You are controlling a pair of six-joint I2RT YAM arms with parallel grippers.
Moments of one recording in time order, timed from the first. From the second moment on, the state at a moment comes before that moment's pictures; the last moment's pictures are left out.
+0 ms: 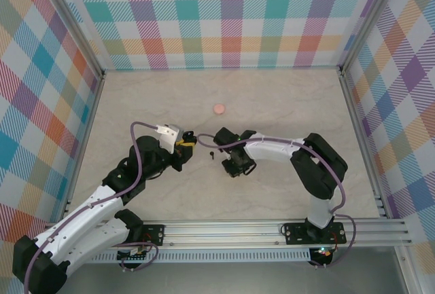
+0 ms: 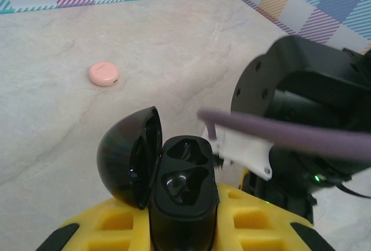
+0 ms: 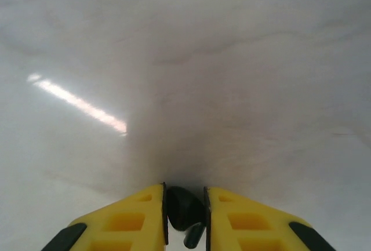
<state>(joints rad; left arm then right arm) -0.61 0.78 0.57 -0.16 0.11 -0.19 0.85 1.83 1.15 -0.75 0.05 0.32</state>
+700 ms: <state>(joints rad) -0.61 0.79 0.57 -0.16 0.11 -0.21 0.77 1.87 1.20 -0.81 0.13 0.49</state>
